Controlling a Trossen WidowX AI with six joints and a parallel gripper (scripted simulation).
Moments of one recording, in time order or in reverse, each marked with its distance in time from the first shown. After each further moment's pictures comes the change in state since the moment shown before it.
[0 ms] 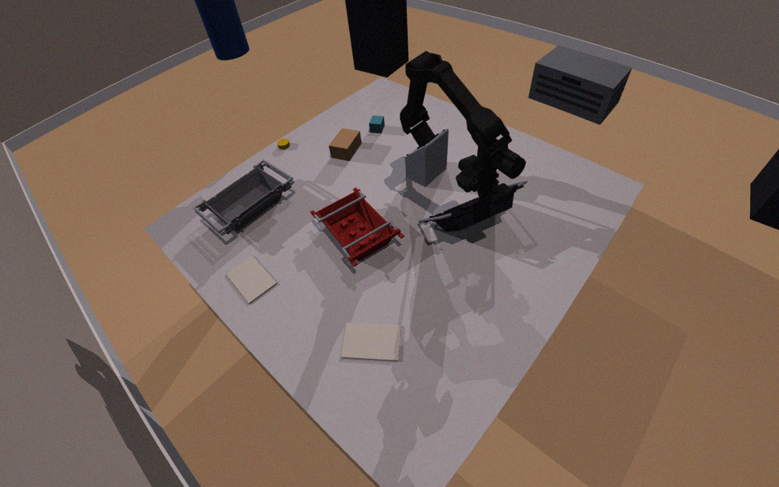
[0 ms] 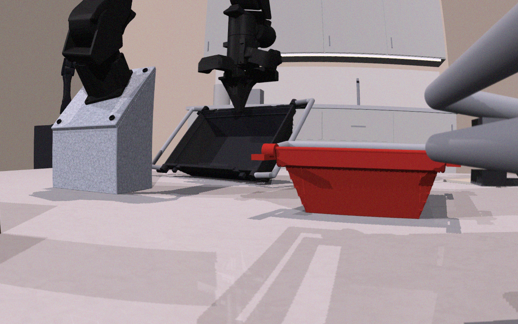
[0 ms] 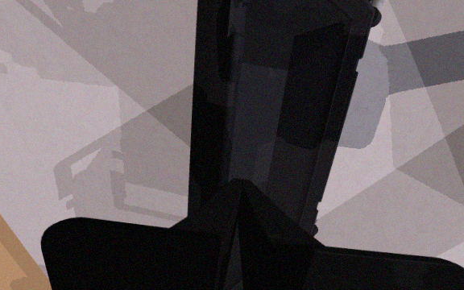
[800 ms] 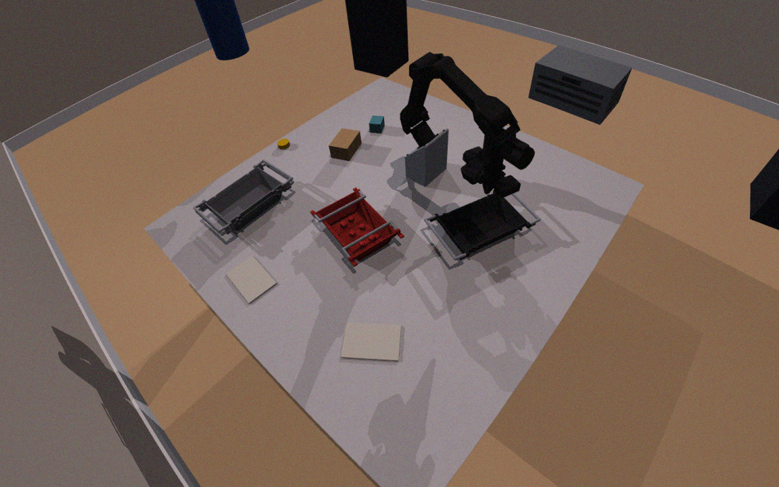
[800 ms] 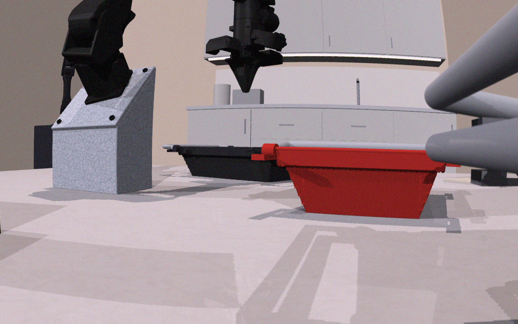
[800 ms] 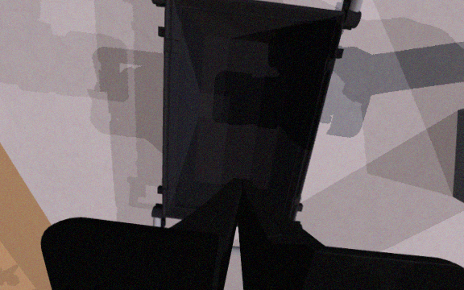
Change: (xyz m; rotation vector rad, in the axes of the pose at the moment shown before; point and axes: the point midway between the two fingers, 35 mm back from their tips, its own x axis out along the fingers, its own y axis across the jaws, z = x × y) arm -0.040 0.017 -0.001 -0.009 -0.010 -0.006
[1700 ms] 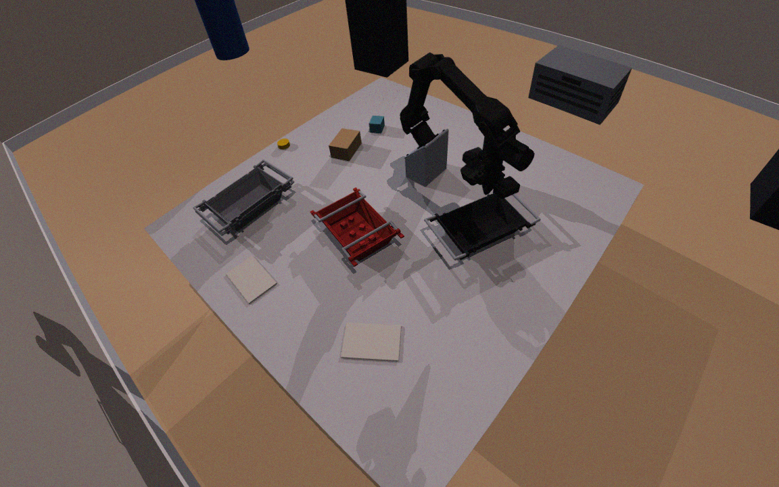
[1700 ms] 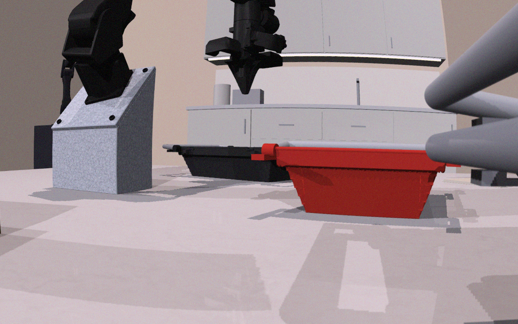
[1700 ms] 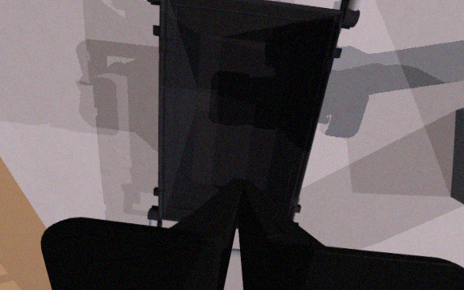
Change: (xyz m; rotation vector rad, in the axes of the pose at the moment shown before) arm 0.002 -0.001 0.001 0.001 0.001 -0.005
